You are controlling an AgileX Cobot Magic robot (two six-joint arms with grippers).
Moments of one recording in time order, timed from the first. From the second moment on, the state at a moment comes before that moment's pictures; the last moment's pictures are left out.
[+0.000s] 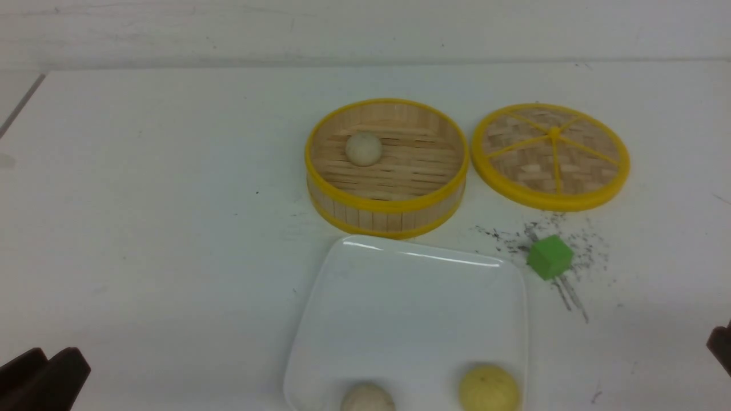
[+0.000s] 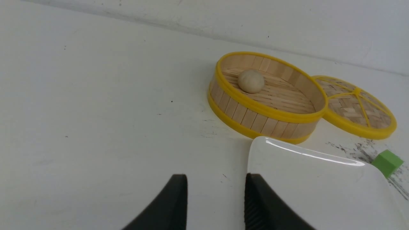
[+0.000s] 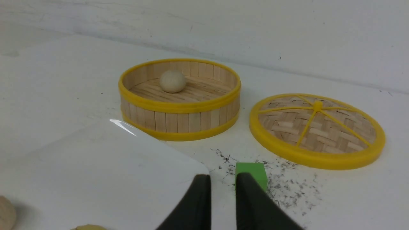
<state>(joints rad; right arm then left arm) 0.38 0.25 -0.02 1.74 0.00 -1.74 0.05 0.06 -0.28 -0.54 0.57 0.27</state>
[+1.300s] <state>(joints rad) 0.38 0.25 -0.02 1.74 0.00 -1.74 0.05 0.07 -0.28 -0.62 0.54 0.27</state>
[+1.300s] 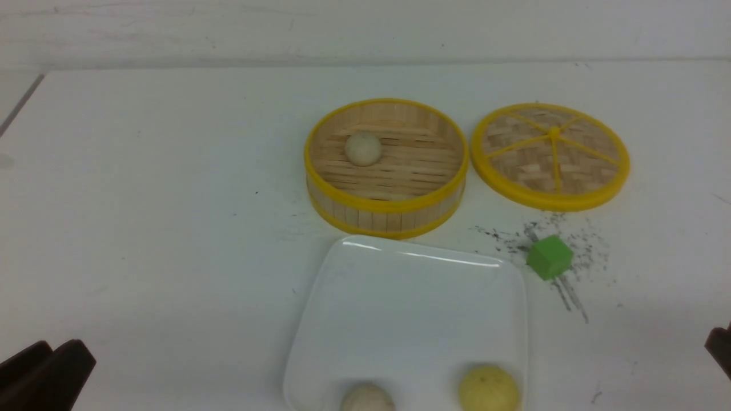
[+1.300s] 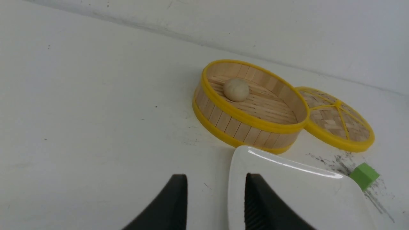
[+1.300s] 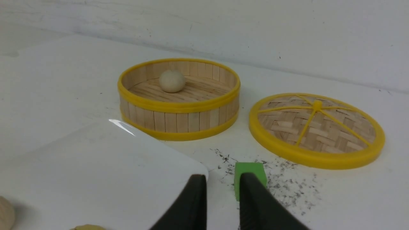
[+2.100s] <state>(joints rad) 0.38 0.25 -0.02 1.74 0.00 -1.74 0.03 1.96 -1.84 -0.88 1.19 0.54</state>
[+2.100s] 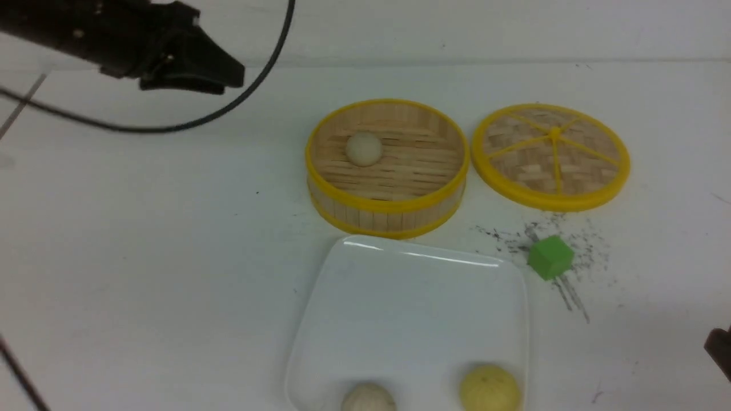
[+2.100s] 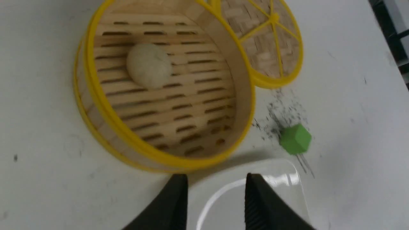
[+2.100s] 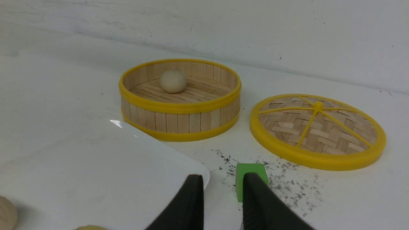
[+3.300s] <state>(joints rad) 0.38 0.25 -0.02 1.74 0.00 -1.74 -0.14 2.52 -2.94 -0.45 1.24 0.03</state>
